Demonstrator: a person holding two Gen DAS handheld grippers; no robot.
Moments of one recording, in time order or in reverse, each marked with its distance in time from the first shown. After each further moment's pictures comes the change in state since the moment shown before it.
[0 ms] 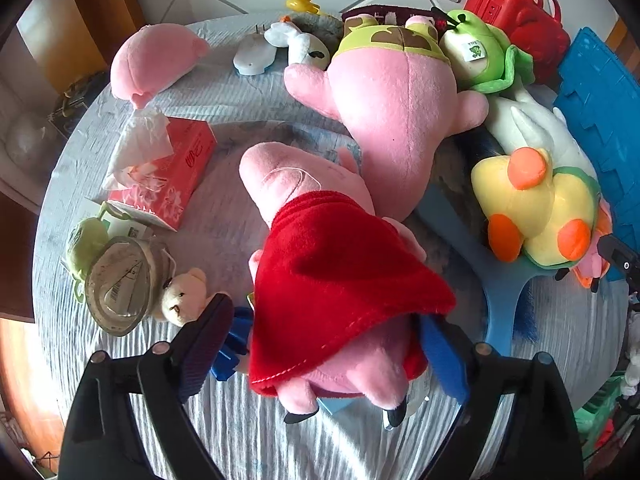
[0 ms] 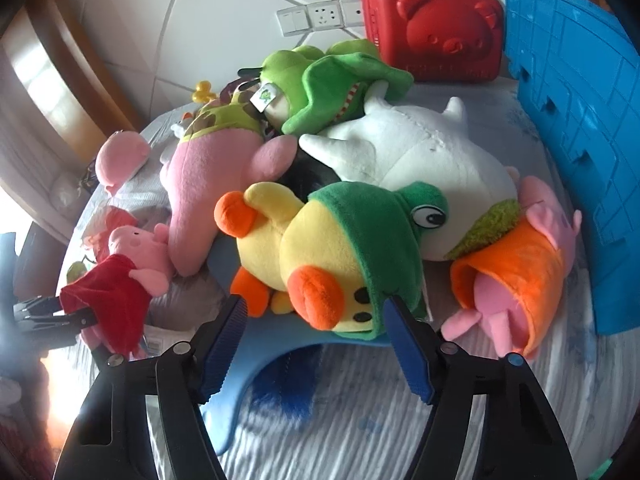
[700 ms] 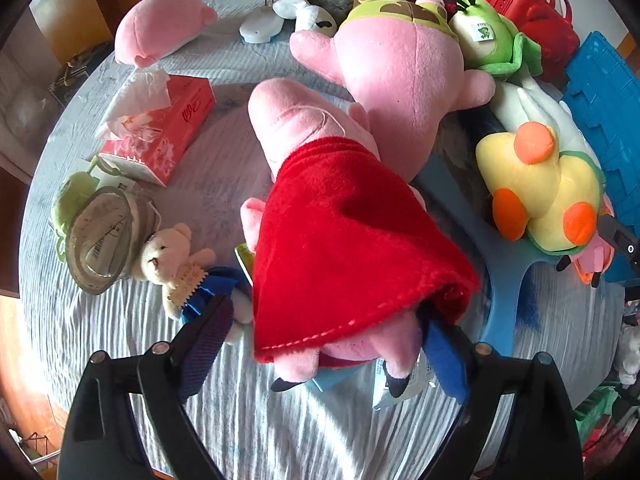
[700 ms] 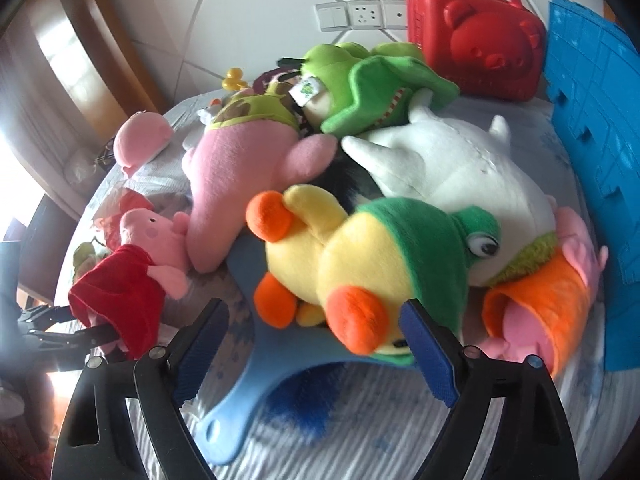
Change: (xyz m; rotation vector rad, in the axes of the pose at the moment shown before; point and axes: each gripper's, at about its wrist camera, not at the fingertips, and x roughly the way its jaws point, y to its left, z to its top) left arm 0.023 -0.006 -0.025 -0.050 0.054 -0.020; right arm 0.014 0.012 0.003 -0.070 0.014 0.031
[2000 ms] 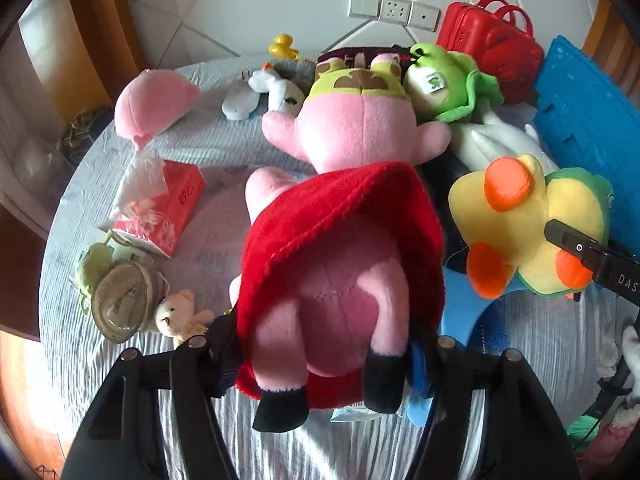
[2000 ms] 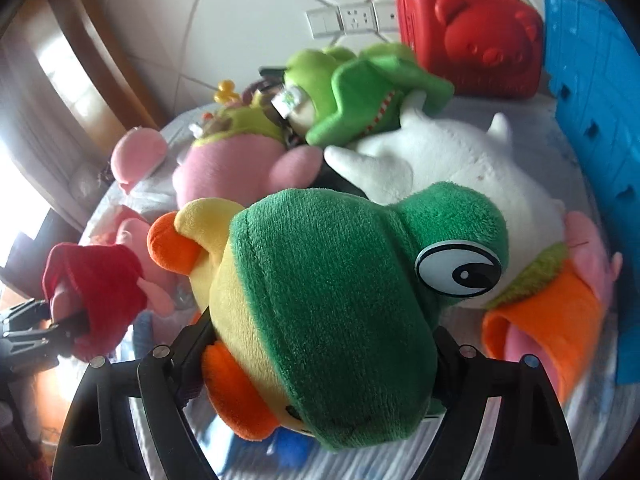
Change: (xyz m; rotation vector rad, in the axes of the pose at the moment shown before) left arm -0.062 -0.033 0.010 0.092 -0.203 0.011; right arm 0.001 -0.013 0.007 0.019 -0.068 0.034
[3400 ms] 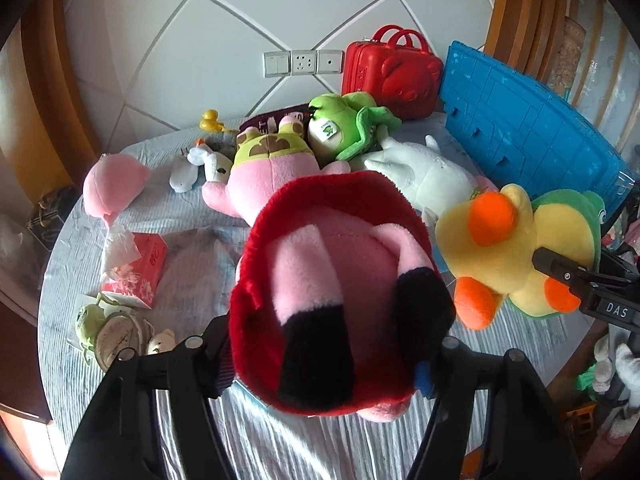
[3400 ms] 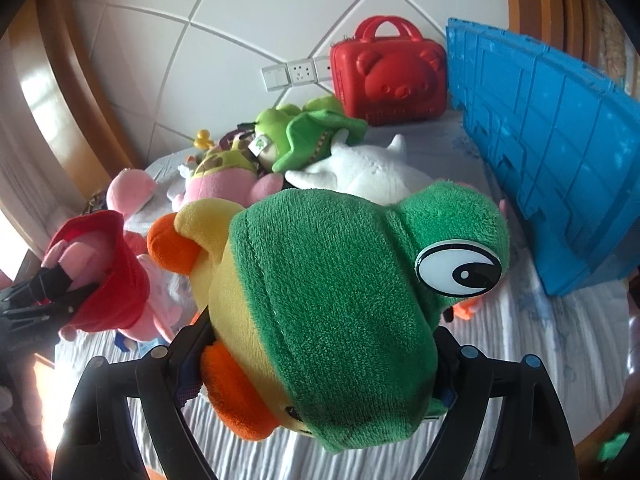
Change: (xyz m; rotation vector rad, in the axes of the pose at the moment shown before) left arm -0.088 -0.041 -0.023 0.213 -0.179 -0.153; right arm -0.131 0.018 -0.072 0.114 -0.144 -0.164
